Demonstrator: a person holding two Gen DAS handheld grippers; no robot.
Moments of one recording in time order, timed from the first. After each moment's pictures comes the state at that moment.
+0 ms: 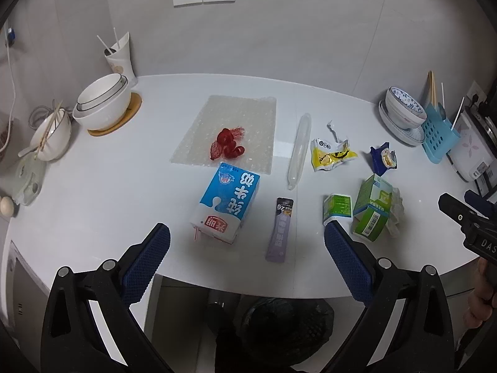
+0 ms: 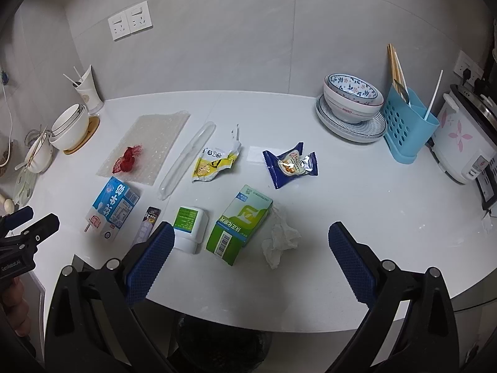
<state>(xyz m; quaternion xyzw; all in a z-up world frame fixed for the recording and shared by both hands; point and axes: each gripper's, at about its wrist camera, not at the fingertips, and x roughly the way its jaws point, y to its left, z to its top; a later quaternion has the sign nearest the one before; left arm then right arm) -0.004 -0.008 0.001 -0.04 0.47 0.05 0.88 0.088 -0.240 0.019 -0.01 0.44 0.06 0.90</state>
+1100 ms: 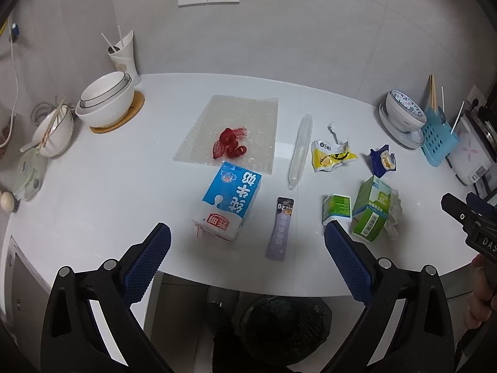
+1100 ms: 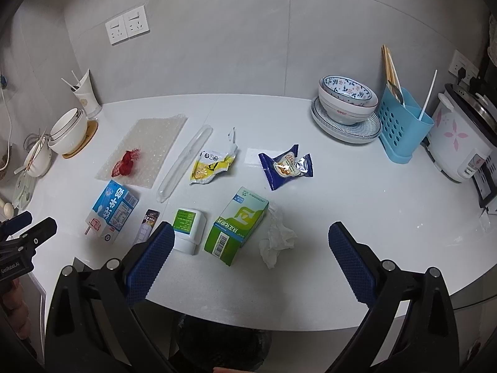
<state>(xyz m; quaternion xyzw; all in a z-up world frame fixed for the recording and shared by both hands) -0.009 -0.003 0.005 -0.05 0.47 0.05 0.88 0.085 -0.246 0.028 -0.01 0.43 0.06 0.90</state>
